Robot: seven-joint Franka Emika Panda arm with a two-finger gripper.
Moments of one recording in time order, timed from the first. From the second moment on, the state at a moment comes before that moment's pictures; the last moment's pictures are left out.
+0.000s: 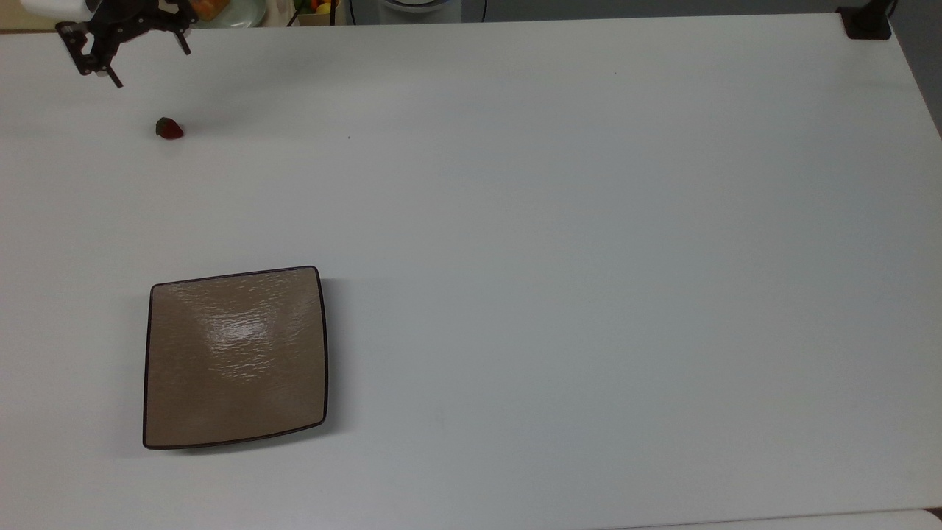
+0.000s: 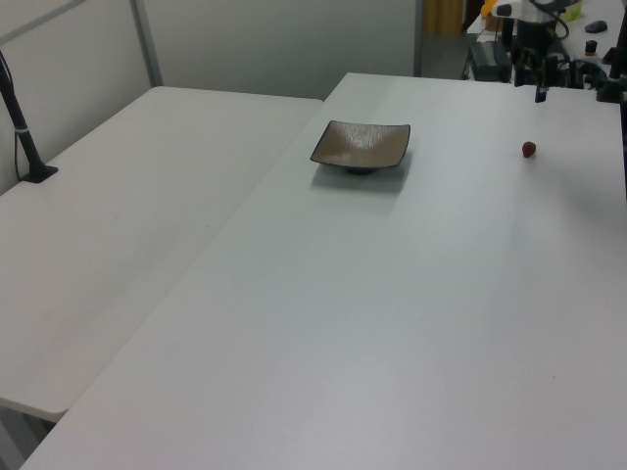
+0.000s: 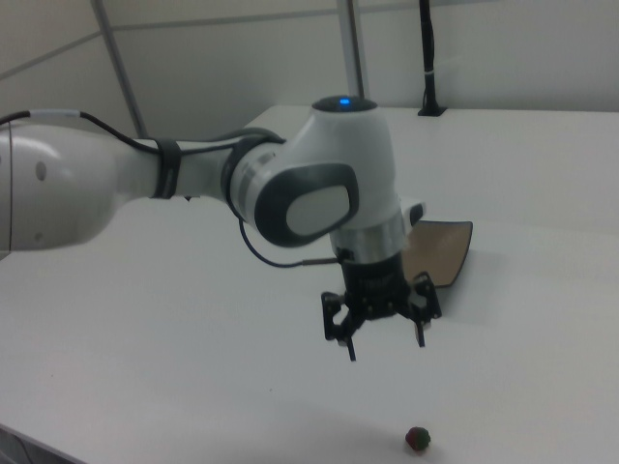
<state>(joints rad) -0.18 0.07 -0.28 -1.93 -0.05 2.00 -1.17</state>
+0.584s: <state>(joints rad) -0.19 0.12 -0.31 -1.97 -0.05 2.05 -1.23</state>
